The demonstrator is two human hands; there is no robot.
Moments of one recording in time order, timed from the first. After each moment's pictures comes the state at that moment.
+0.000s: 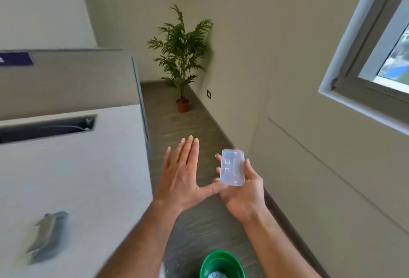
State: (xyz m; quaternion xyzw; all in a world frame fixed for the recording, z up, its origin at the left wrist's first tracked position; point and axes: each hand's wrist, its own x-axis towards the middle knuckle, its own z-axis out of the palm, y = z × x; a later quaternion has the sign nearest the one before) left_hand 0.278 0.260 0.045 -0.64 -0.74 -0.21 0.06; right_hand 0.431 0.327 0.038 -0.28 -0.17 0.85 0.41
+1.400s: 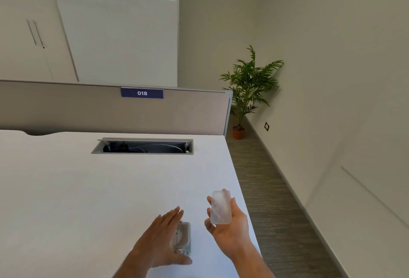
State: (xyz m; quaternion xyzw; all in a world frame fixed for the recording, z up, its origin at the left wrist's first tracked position) left_hand 0.025 0.008 0.028 -0.54 -0.82 -0.09 -0.16; right_hand 0.183 0.150 0.081 -0.31 -0.24 0.88 0.25
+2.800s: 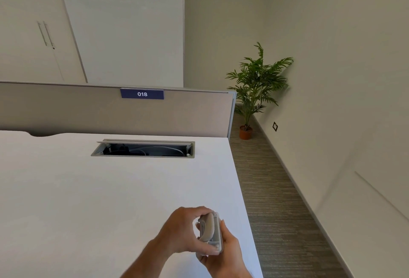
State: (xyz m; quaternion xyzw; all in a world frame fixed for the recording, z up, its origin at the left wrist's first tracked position) left_hand 0.049 0.079 0.075 -0.55 -0.74 -0.33 -0.18; right_hand 0.176 0.163 0.040 -0.38 -0.19 0.90 0.14
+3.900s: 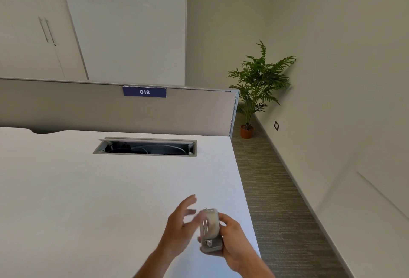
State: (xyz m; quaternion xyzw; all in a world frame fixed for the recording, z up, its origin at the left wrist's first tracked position) left_hand 0.050 0.075 0.047 -0.31 -0.73 -0.54 -0.27; right_hand 0.178 0.184 0.060 -0.37 -0.52 0.77 0.08
